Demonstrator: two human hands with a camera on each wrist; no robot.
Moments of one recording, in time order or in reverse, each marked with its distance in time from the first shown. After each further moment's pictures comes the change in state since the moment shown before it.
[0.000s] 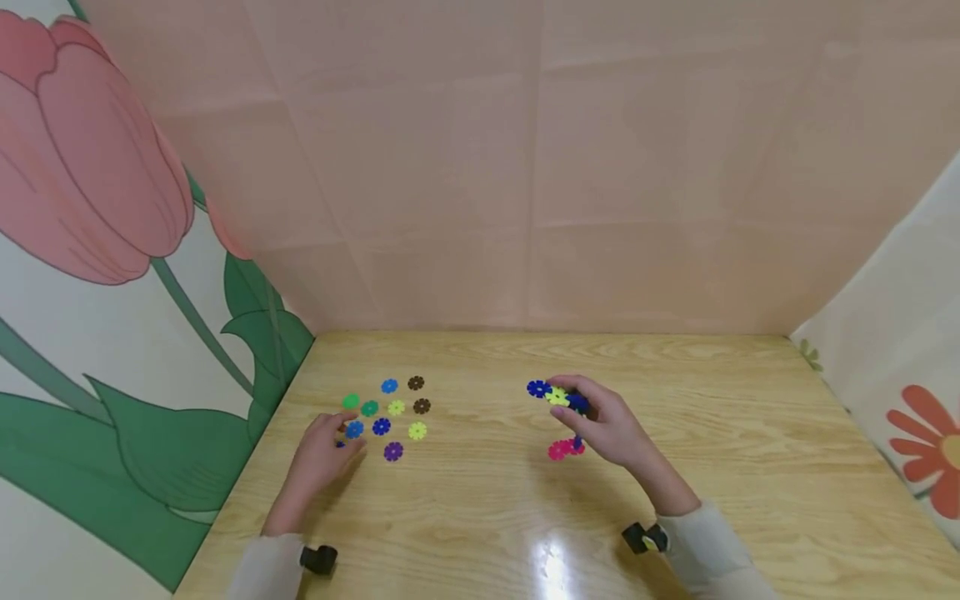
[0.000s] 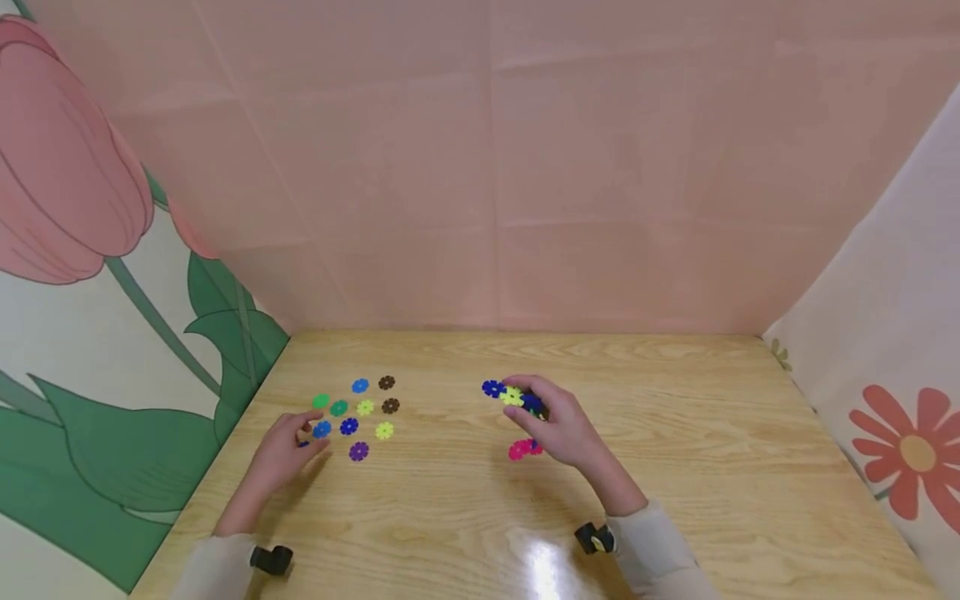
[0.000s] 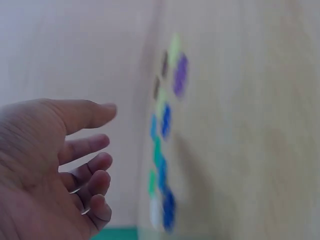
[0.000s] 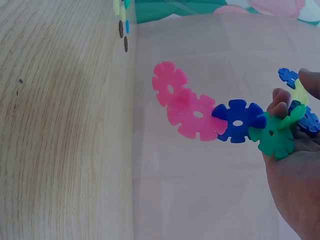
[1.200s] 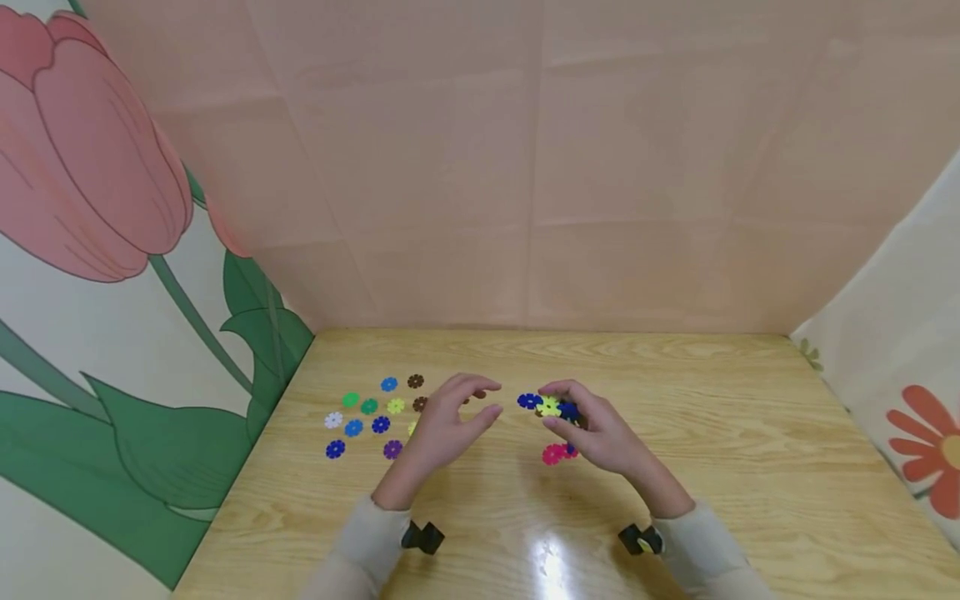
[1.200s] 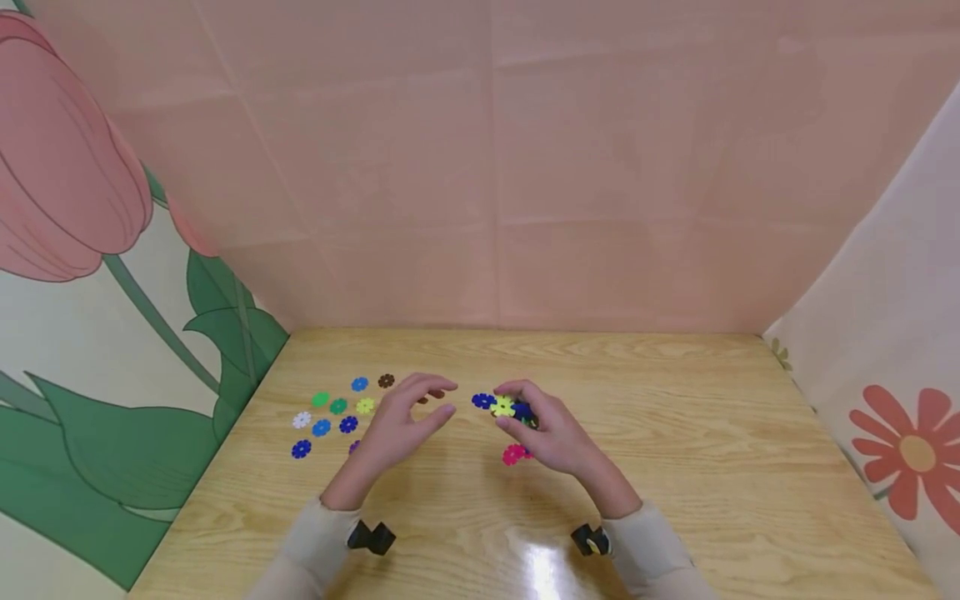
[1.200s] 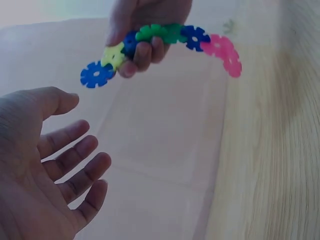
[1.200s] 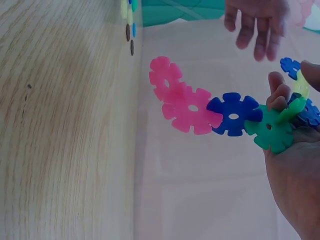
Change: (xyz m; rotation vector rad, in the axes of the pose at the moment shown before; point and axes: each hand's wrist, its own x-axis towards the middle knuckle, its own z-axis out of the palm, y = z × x) left_hand -0.006 0.181 0.045 -0.354 -0.078 0.521; right_hand -0.001 -0.005 0.007 0.058 -0.117 -0.098
